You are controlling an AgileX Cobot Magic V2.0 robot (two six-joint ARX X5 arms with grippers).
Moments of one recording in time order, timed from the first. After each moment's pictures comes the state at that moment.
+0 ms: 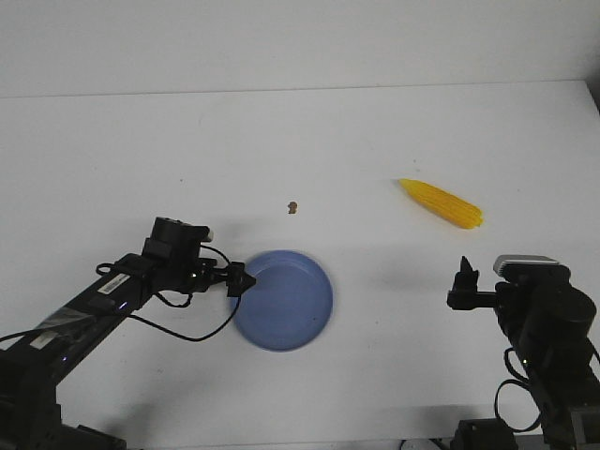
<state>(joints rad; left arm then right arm) -0.32 1.57 0.97 -0.29 0.50 -0.21 -0.01 0.63 0.90 -0.72 0.02 0.10</state>
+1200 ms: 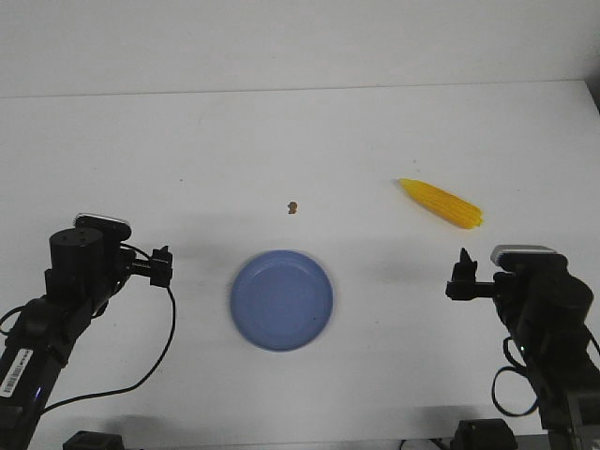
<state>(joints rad) -0.14 1.06 0.97 -0.43 0.02 0.11 -0.01 0.72 0.93 -0.68 0.02 0.08</state>
